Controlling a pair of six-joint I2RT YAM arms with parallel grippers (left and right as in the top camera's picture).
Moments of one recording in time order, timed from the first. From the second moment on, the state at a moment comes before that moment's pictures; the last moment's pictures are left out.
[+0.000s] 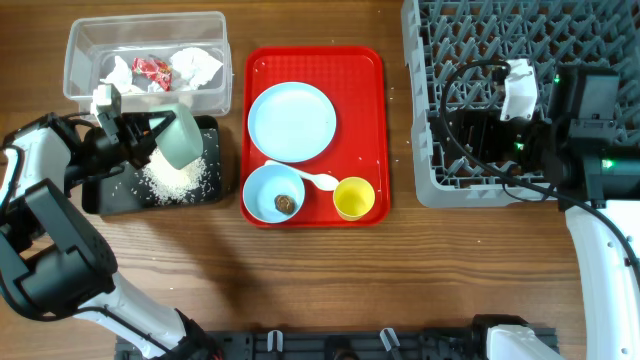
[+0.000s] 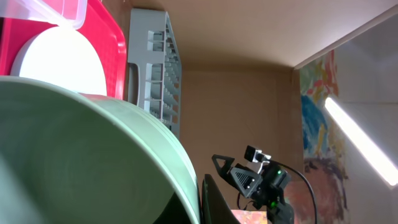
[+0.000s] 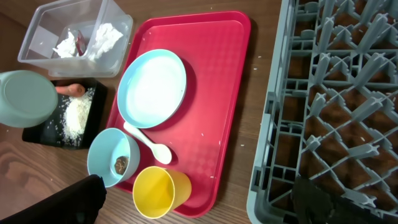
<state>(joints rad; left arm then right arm) 0.53 1.94 1.31 -1.20 1.54 0.24 -0.04 1.25 1.29 -0.94 -0.49 0.03</state>
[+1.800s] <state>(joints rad) -0.61 2.01 1.54 -0.38 -0.03 0.05 -0.04 1.25 1.29 -0.95 -0.49 0.07</state>
